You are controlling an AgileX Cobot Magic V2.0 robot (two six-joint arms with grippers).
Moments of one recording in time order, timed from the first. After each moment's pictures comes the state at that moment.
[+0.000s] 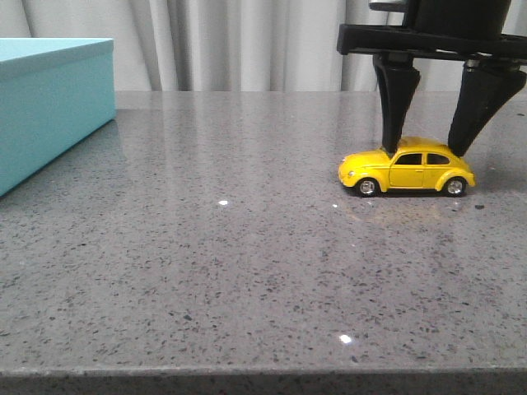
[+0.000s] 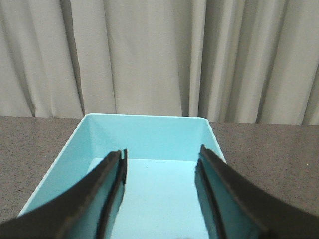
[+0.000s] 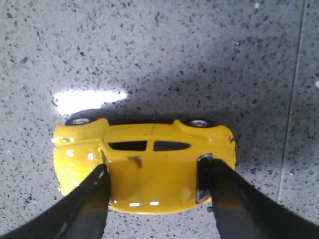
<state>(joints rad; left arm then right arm) 0.01 0.45 -0.57 -0.19 0.22 0.08 0.40 1.72 -1.46 0.07 1.20 0.44</state>
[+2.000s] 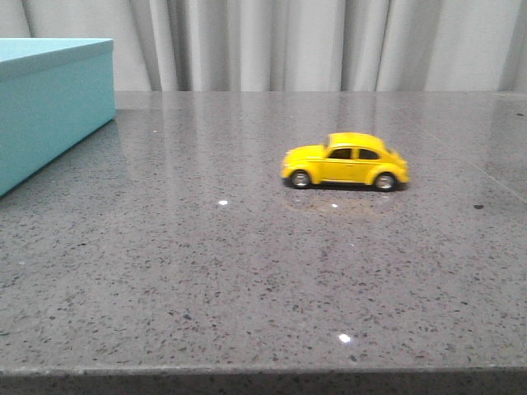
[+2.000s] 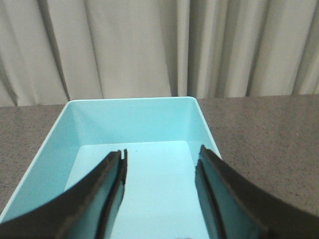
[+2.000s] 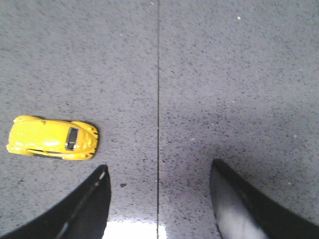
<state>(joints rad) -0.05 0.57 -0.66 -0.19 0.31 0.14 0.28 1.11 -1.21 -0.08 1.02 0.34</state>
